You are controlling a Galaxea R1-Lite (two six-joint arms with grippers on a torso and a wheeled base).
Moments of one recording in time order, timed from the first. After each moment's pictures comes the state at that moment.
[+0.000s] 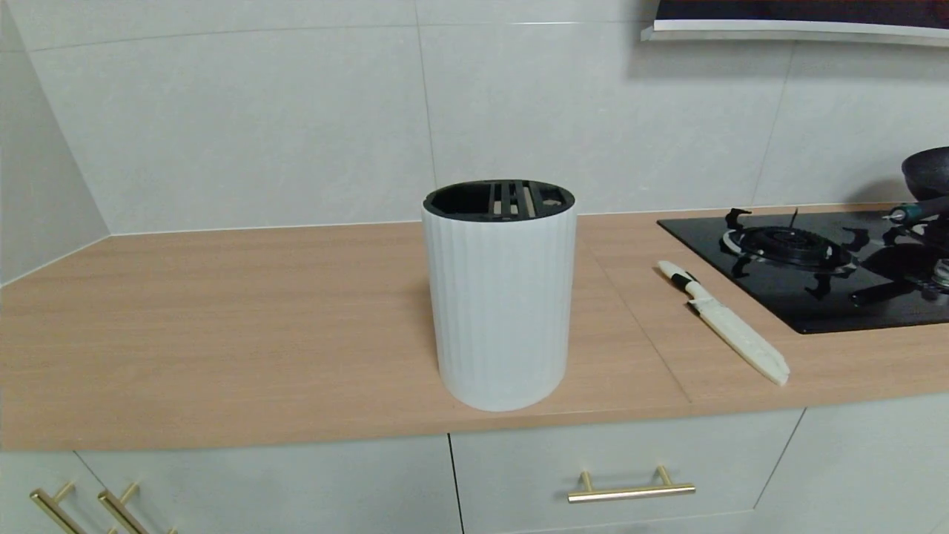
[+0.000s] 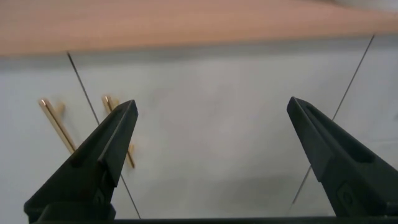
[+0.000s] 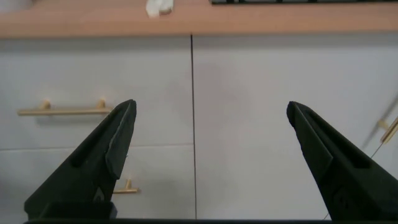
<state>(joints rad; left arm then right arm) 0.00 0.00 0.00 0.01 -0.03 0.01 0.00 0.00 0.00 0.00 0.02 -0.02</state>
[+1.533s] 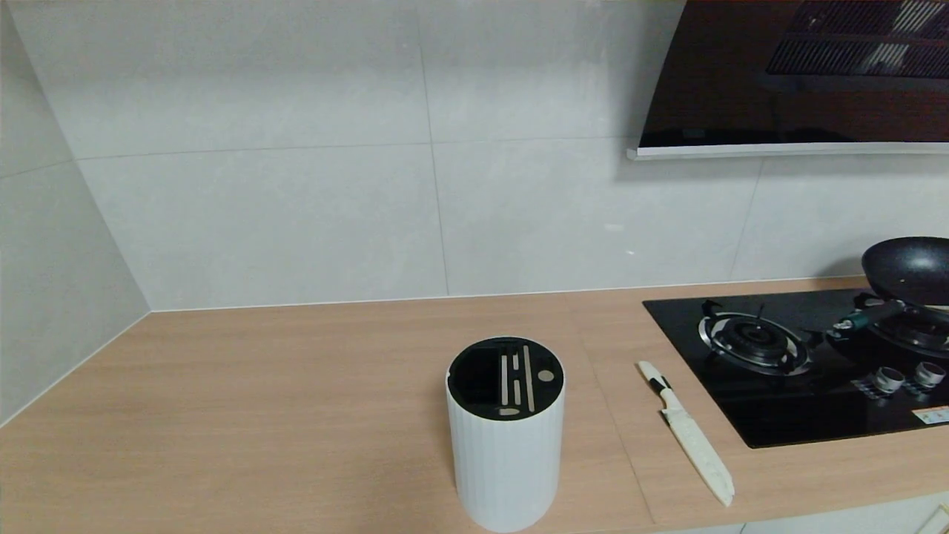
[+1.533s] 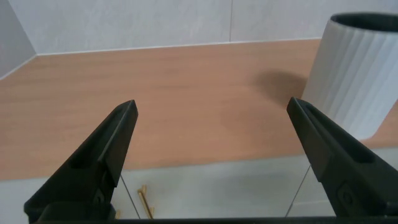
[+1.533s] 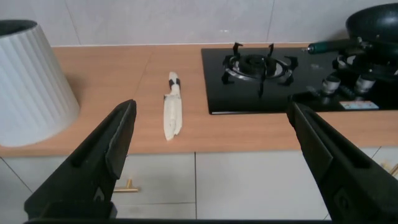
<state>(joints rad) 0.00 0.00 0.00 0.01 -0.03 0.01 0.00 0.00 0.00 0.00 0.02 -0.01</state>
